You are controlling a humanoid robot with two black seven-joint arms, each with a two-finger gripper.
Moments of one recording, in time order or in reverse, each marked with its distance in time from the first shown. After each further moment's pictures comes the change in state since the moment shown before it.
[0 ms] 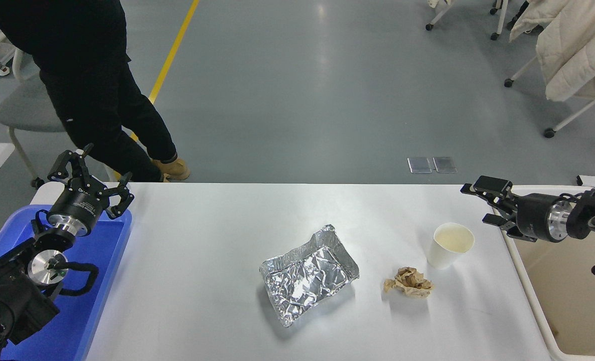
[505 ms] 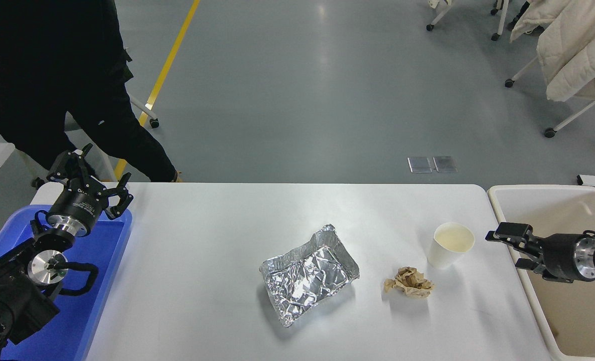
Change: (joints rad) left arm 0.000 0.000 0.000 0.000 0.000 0.000 0.000; right arm -0.026 0.017 -0.061 -0.005 0.000 -0.011 -0.001
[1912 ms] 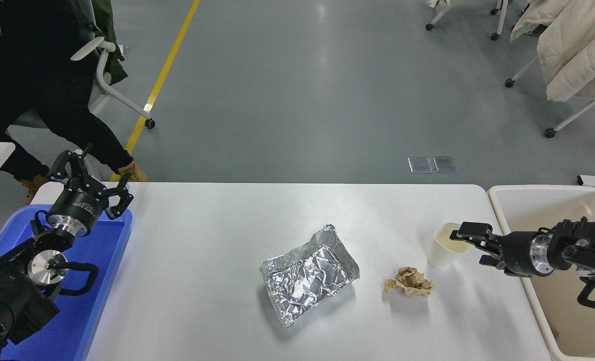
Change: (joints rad) left arm 0.000 0.000 0.000 0.000 0.000 -0.001 0.000; right arm -0.006 0.147 0.007 -0.028 0.012 -0.071 -0.041
